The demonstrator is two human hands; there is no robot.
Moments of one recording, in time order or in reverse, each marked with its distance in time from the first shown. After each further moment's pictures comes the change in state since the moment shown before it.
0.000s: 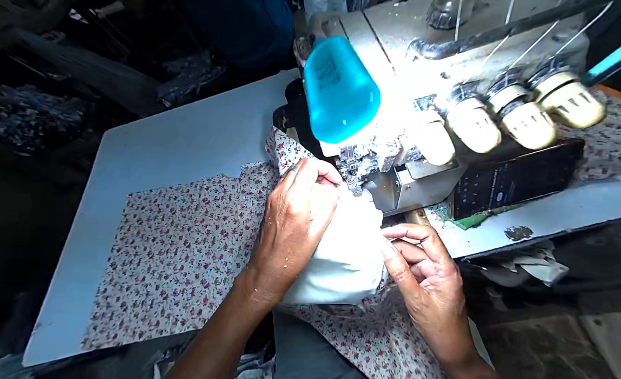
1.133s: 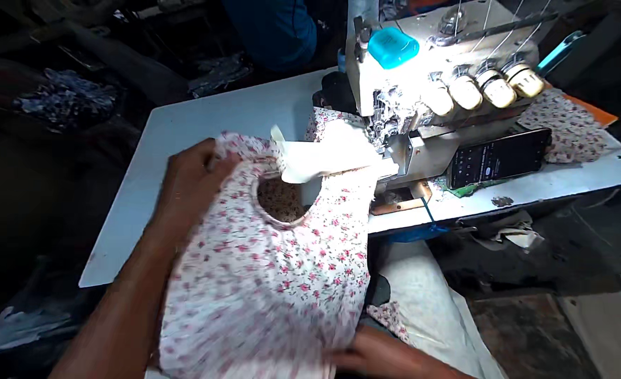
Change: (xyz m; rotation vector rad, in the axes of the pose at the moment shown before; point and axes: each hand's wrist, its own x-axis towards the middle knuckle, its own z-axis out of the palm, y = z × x) left_hand -0.064 -0.082 -0.131 0.068 -0.072 -0.500; right_hand -0.155 0.025 0.008 -0.194 -1.019 0.195
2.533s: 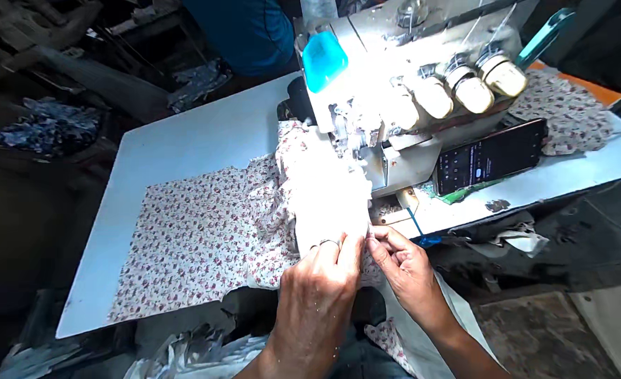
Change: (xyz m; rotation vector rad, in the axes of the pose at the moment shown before) left_hand -0.088 0.139 0.118 0.322 0.155 0.572; right_hand 0.049 -0.020 -0.116 0.214 0.870 -0.110
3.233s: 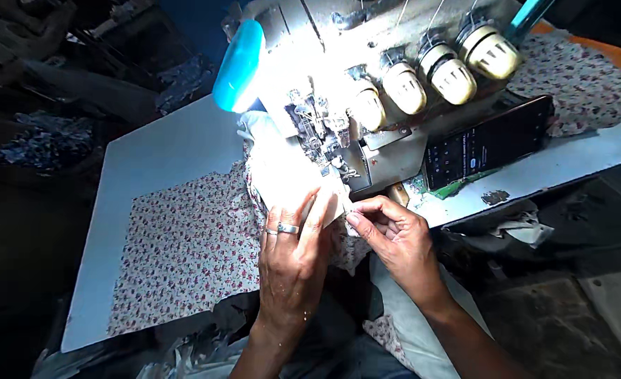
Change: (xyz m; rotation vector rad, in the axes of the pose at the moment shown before) left_hand 0.014 -0.023 0.037 -0.119 0.116 -0.024; right_hand 0.036 -0.003 -0.012 -0.074 0.120 -0.100
